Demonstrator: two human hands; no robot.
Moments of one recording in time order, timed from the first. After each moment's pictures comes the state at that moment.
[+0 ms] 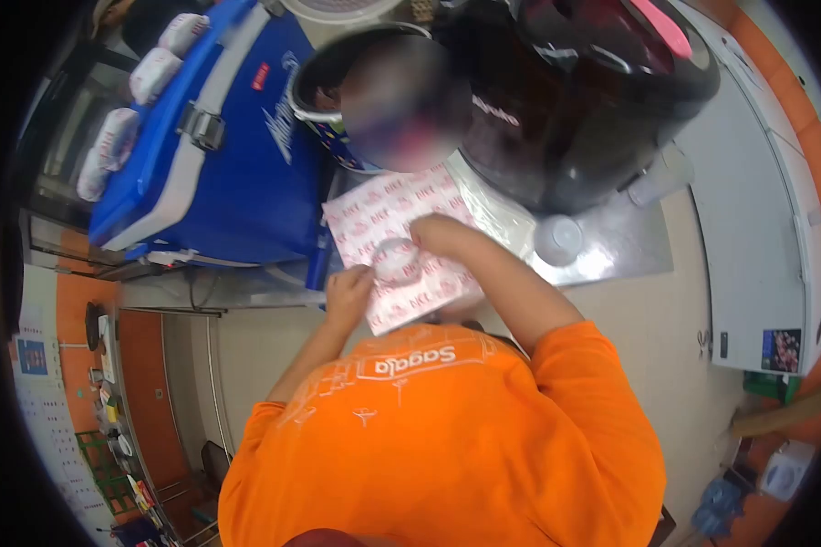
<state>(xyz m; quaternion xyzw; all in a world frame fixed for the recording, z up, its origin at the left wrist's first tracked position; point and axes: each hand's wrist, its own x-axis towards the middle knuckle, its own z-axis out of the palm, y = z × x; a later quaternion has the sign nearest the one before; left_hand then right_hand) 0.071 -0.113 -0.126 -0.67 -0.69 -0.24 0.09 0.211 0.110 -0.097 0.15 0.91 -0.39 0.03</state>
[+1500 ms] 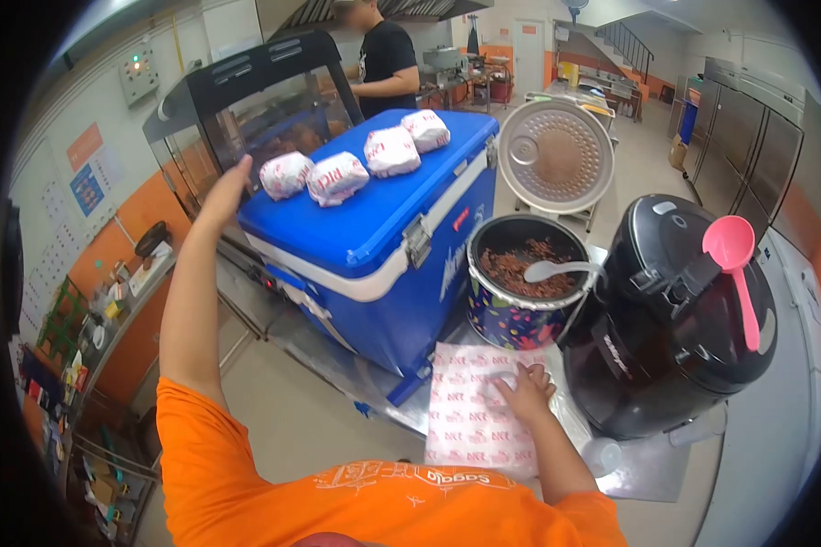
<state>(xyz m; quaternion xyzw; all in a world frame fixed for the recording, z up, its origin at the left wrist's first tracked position) -0.185 -0.206 0.275 -0.20 -0.86 -0.47 0.07 0.172 0.107 -0.055 0.31 0.92 -0.22 -0.06</state>
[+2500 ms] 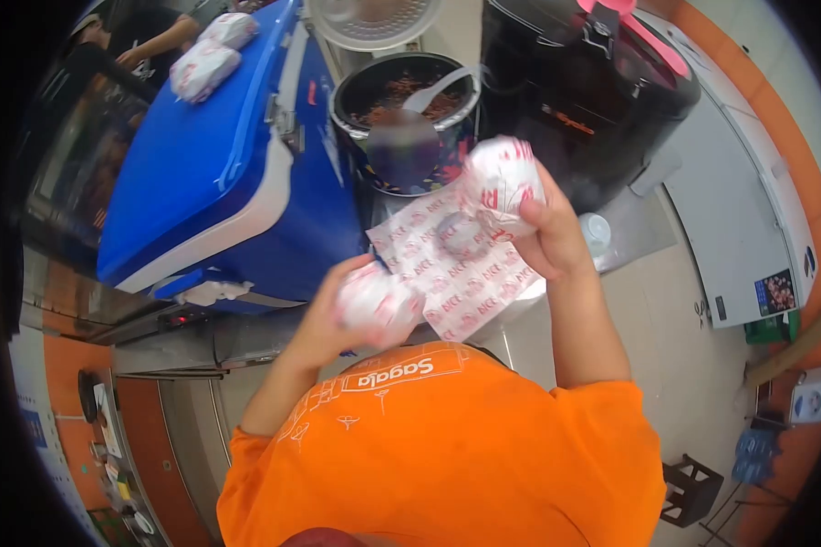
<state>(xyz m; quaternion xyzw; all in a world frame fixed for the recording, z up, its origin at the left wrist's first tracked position) -0.011 -0.158 0.065 -0.51 -0.48 -0.51 -0.50 0.212 0.017 0.094 0.04 0.42 -0.80 -0.43</state>
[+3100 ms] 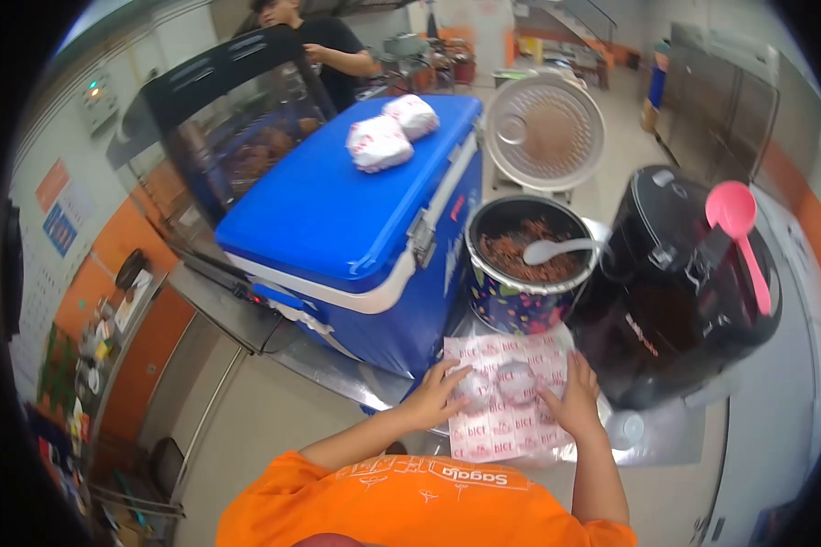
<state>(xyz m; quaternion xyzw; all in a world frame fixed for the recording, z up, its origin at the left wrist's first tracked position) 0.025 -0.100 -0.038 -0.59 -0.73 -0.33 -0.12 0.235 0.096 -0.008 0.32 0.91 -0.18 -0.17</state>
